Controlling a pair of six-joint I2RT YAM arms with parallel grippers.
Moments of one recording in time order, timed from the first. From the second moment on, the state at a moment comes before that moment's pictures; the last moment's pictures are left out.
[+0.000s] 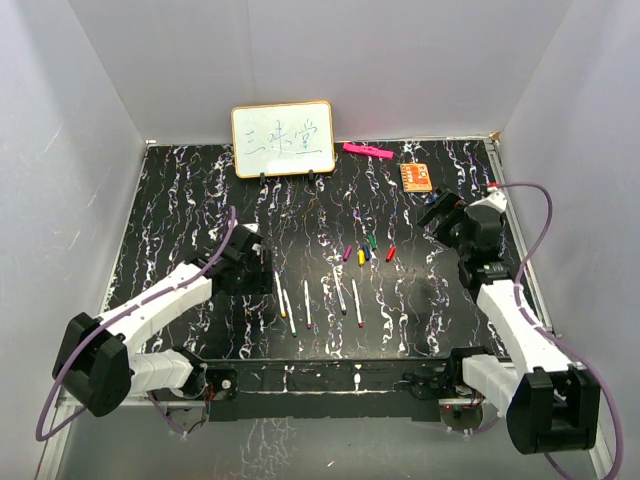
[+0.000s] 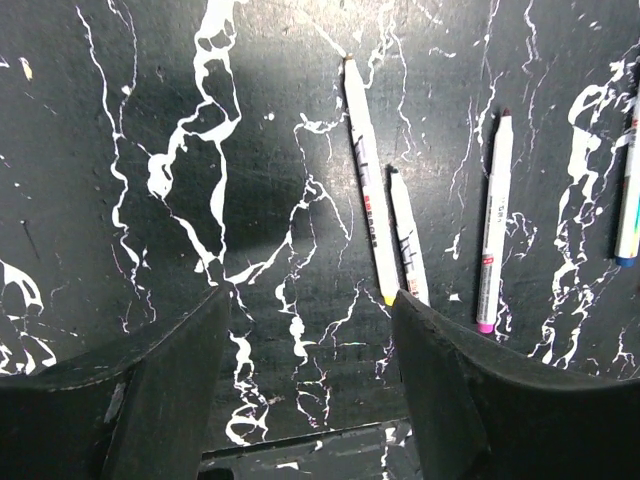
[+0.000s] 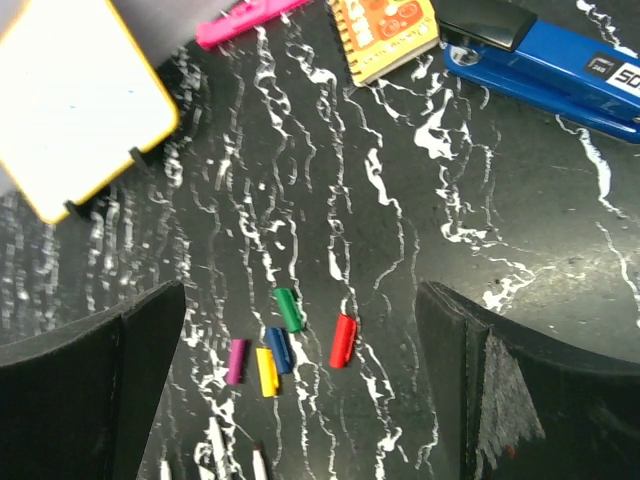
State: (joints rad) left arm -0.59 1.20 0.78 -0.68 -0.11 -0.57; right arm 0.04 0.95 0.59 0.03 0.01 0.64
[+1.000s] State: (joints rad) left arm -0.72 1.45 0.85 -0.72 -0.20 -0.72; right arm 0.40 1.19 0.82 -0.34 0.33 0.50
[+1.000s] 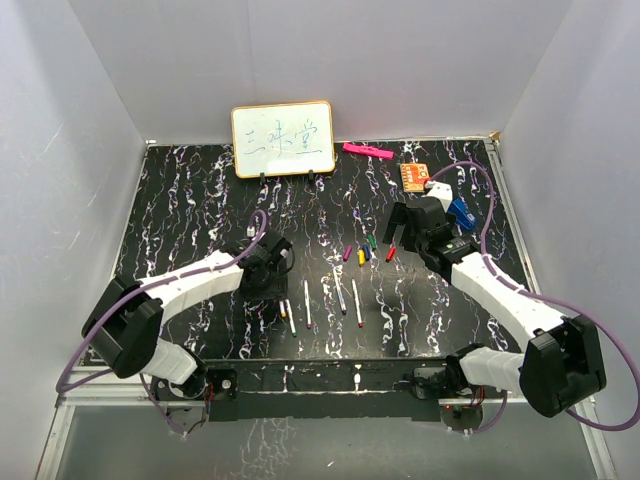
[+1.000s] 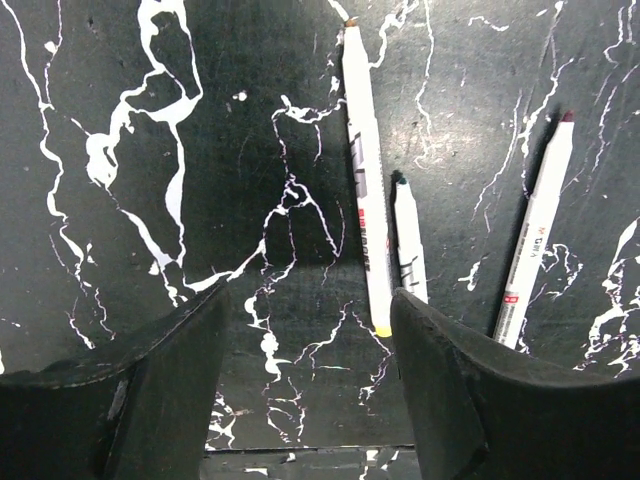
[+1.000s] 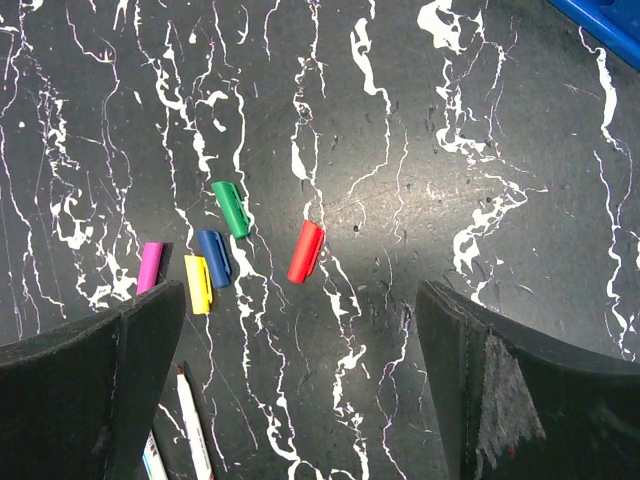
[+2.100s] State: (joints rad) left arm -0.74 1.58 0.89 -0.69 -0.21 -0.69; right arm 0.40 1.16 0.82 -0.34 0.33 0.49
